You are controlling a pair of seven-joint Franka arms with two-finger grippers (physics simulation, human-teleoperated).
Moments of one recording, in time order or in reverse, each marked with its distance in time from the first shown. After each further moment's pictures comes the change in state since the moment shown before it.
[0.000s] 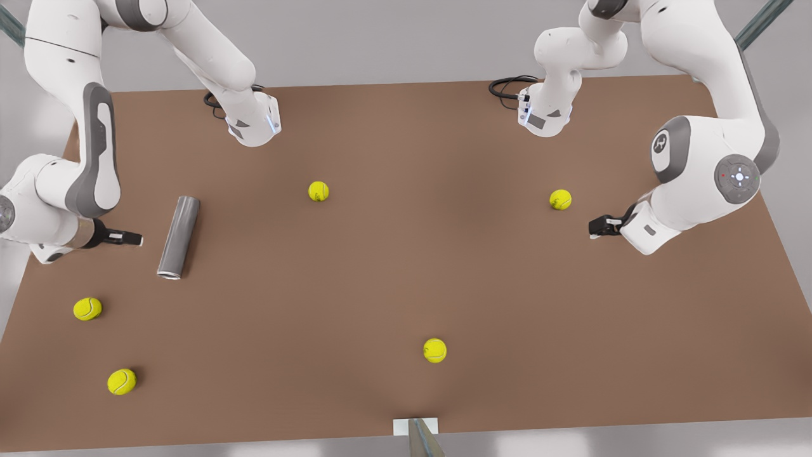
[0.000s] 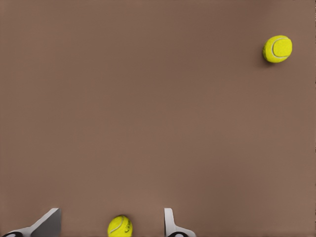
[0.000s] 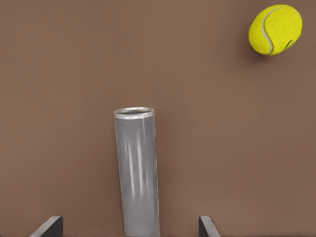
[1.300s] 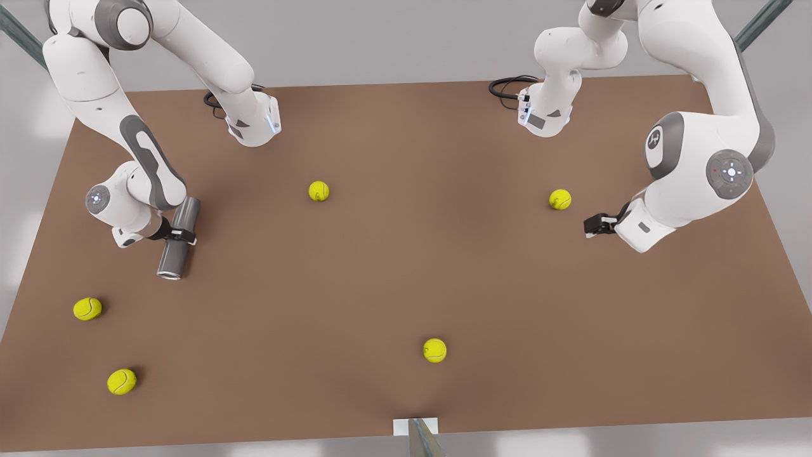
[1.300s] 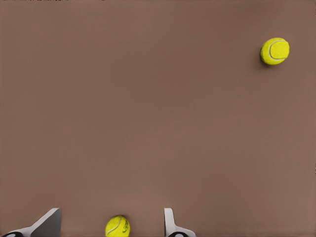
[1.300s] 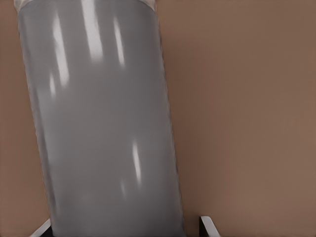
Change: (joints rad) left arm -0.011 -0.011 -0.008 -0.001 0.011 -0.001 -0.030; right arm -0.088 0.167 0.008 -0.449 0.056 0.747 -0.018
